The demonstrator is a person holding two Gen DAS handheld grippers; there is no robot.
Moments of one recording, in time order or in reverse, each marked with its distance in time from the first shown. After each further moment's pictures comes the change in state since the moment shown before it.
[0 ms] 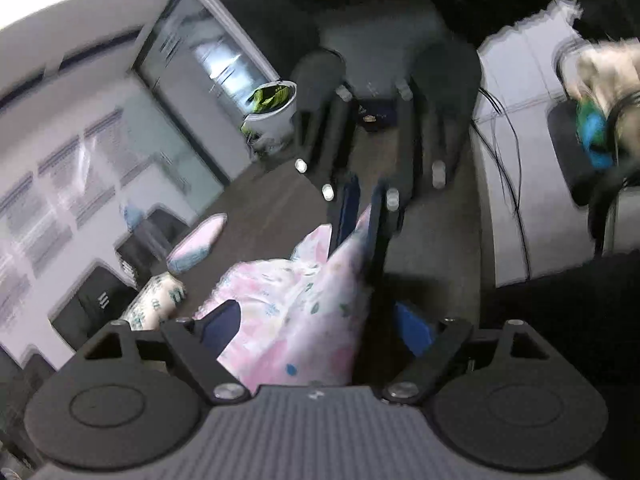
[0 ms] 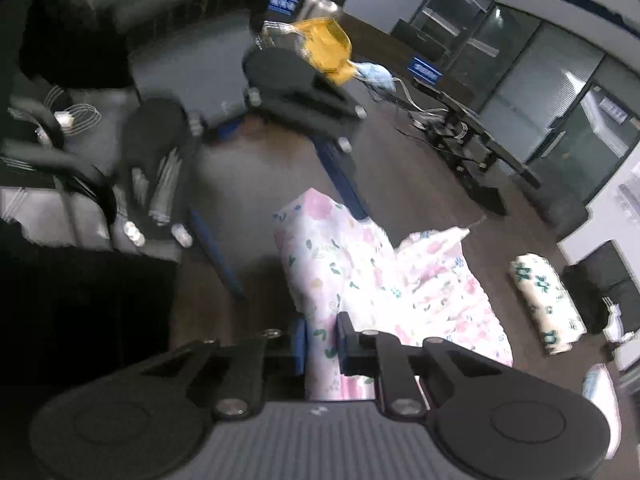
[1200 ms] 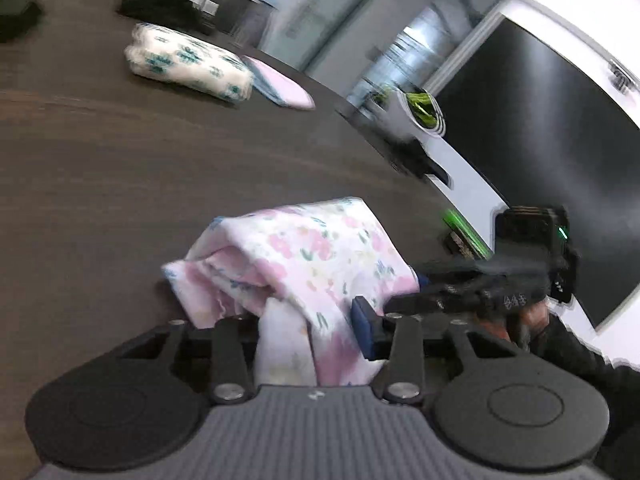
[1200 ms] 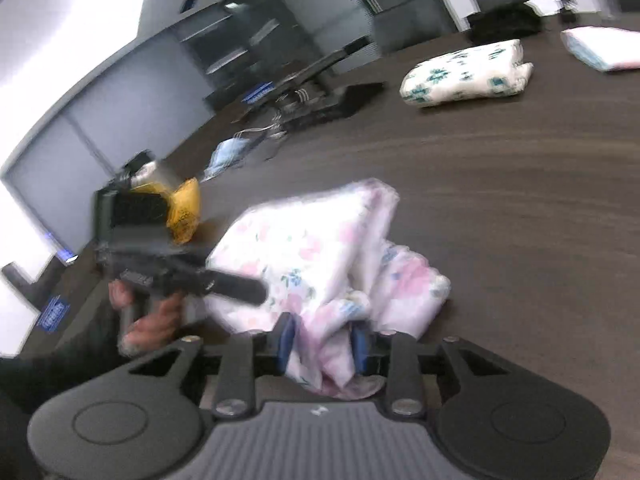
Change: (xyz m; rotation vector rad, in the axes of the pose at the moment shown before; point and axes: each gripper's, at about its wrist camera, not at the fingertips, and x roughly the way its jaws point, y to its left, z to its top) left arm 0.066 0.148 -0.098 -1.353 0.113 -0.250; right arm 0.029 -0.106 -0.100 1.104 -0.201 0.139
